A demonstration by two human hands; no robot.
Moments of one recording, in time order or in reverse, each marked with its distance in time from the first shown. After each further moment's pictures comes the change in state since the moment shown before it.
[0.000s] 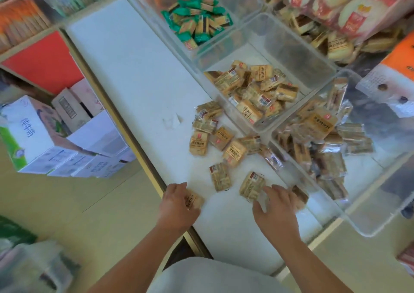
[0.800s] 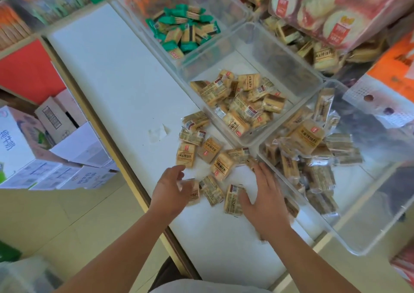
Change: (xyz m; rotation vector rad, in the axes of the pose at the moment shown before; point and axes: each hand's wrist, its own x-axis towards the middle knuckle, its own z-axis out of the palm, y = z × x) left_hand 0.050 0.054 -0.025 -0.213 0.132 0.138; right_hand 0.050 -0.015 -0.021 0.020 0.077 -0.240
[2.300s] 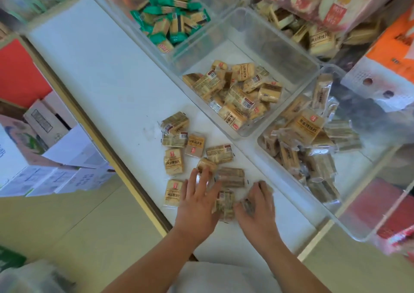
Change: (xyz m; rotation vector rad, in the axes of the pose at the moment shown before) left_hand -0.035 0.006 0.055 0.641 -0.163 0.488; right_hand -0.041 -0.015 0.028 0.395 -0.162 0.397
